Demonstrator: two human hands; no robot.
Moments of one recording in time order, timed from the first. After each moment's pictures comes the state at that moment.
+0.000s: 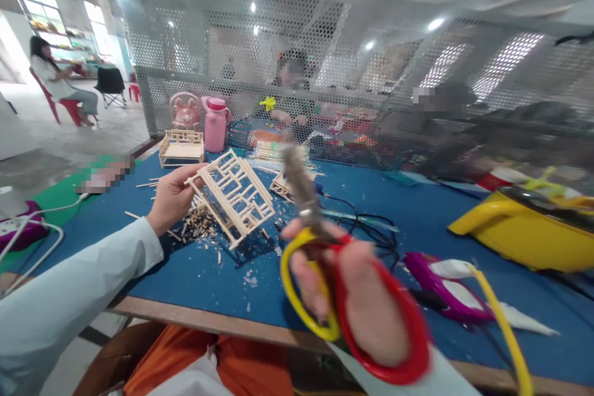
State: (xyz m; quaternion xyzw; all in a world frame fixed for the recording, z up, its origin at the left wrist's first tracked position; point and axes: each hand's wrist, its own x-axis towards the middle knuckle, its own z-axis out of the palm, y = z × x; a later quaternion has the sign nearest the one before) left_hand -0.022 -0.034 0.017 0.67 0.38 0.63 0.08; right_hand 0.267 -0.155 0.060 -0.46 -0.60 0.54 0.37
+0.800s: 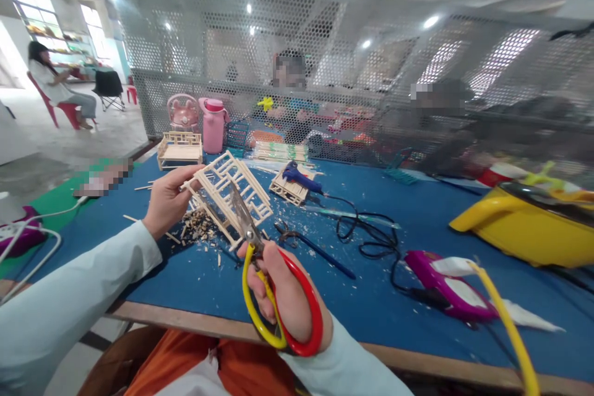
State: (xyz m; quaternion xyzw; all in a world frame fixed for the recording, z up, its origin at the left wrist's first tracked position) left_hand -0.024 -0.042 0.024 0.69 0.39 0.61 0.01; right_hand 0.194 -0.135 0.027 -0.38 -0.49 0.68 0.39
